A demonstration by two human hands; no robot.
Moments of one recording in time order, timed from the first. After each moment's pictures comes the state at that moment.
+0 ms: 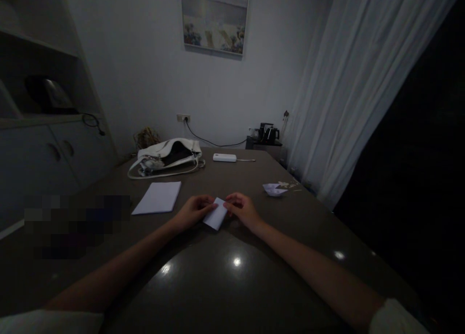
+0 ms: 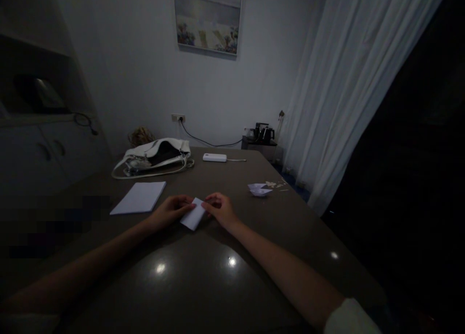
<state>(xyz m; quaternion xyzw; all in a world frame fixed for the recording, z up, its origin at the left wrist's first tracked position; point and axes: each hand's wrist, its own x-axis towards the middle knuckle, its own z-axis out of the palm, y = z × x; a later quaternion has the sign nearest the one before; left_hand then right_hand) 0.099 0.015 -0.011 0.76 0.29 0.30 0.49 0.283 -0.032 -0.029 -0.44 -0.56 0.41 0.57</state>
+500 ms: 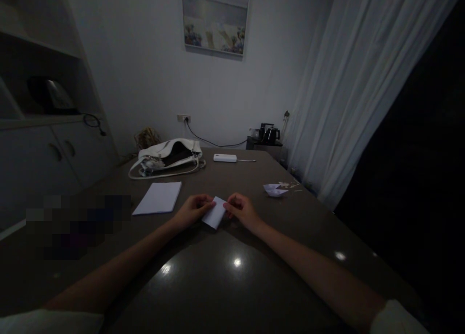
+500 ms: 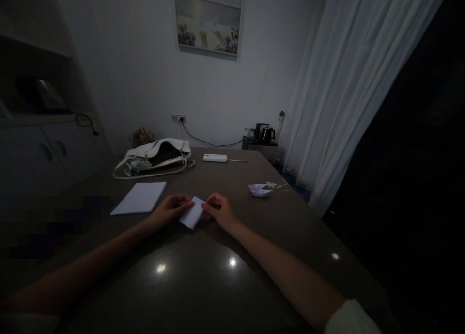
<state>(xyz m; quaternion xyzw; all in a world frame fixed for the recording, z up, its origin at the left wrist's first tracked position) 0.098 0.015 -0.011 0.75 0.31 0.32 0.49 0.283 -0.031 -0.033 -0.43 -0.59 0.40 0.56</state>
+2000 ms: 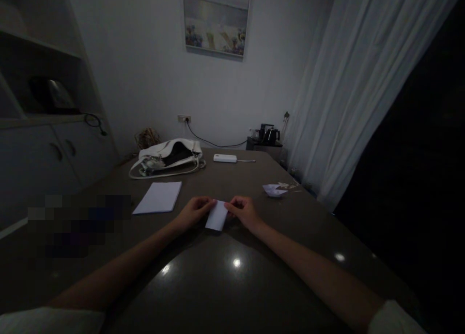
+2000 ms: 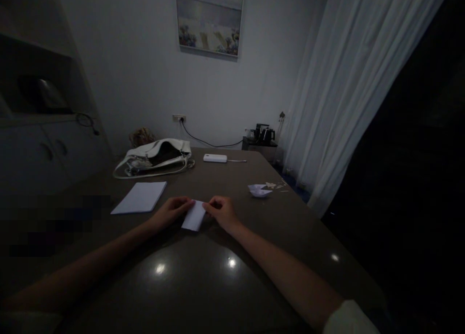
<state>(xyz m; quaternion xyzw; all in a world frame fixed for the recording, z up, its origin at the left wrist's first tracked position) 0.104 0.009 -0.012 0.74 0.29 0.34 0.51 0.285 -0.033 -0.032 -0.45 -0.59 0.36 0.57</state>
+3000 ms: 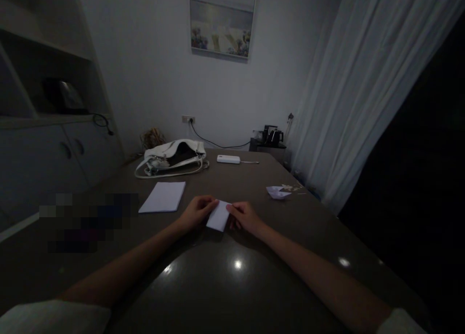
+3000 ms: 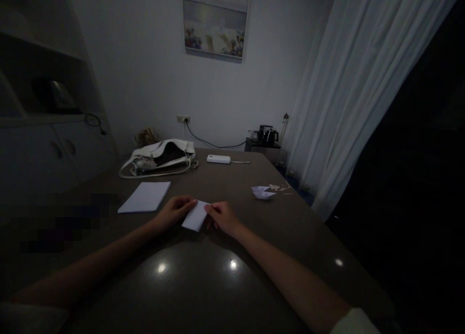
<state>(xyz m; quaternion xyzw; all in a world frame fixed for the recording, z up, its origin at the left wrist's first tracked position) 0.103 0.011 -0.016 0.73 0.30 0.36 0.50 0.282 -0.036 -0.033 -0.45 -0.64 0.42 0.45</state>
